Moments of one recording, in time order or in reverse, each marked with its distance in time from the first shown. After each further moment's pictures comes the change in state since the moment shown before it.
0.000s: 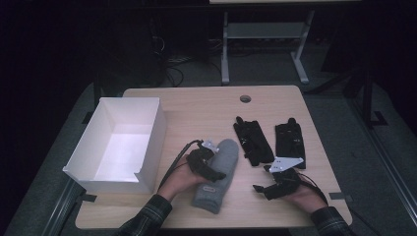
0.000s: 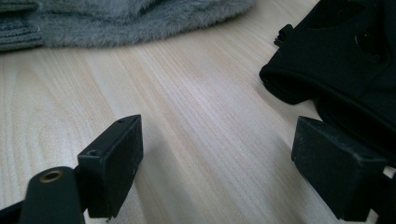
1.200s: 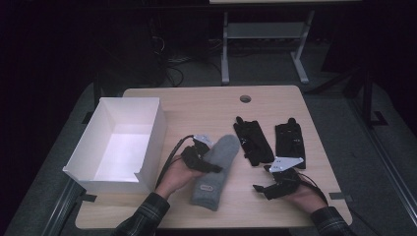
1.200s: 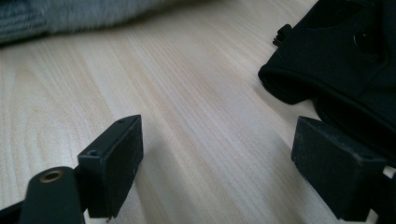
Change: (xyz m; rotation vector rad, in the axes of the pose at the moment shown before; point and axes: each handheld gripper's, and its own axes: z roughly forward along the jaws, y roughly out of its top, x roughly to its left) left arm 0.002 0.009 -0.040 -0.088 -0.099 -0.052; right arm 0.000 0.000 0.000 -0.001 -0.003 0.001
